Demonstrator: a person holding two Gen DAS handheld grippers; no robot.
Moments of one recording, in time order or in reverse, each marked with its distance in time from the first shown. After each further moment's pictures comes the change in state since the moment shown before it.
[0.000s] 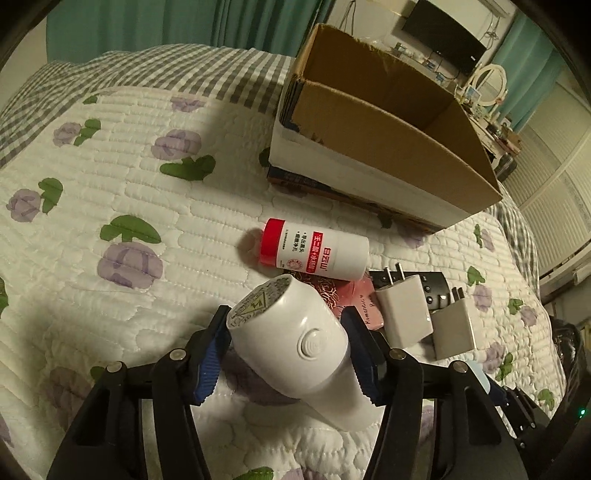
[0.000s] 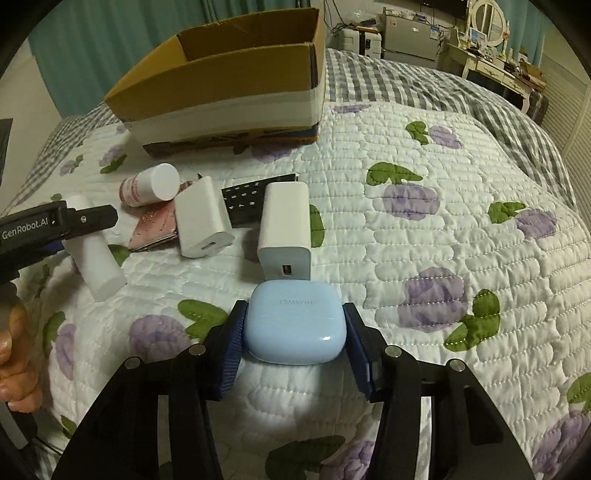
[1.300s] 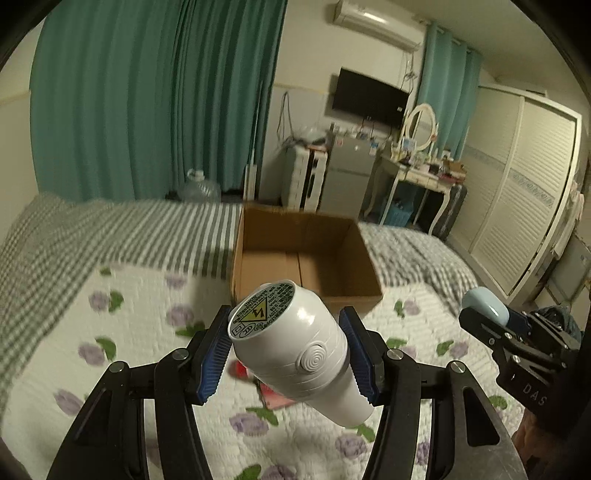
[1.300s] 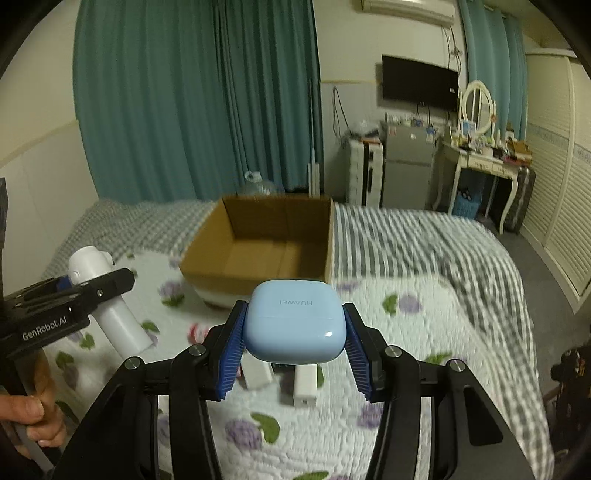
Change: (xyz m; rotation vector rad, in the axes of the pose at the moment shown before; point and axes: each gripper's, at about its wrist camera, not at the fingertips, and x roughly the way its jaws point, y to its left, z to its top) left arm -0.155 -0.075 0.039 0.237 -0.402 -0.055; right arm -0.171 0.020 0.073 -0.045 -0.431 0.023
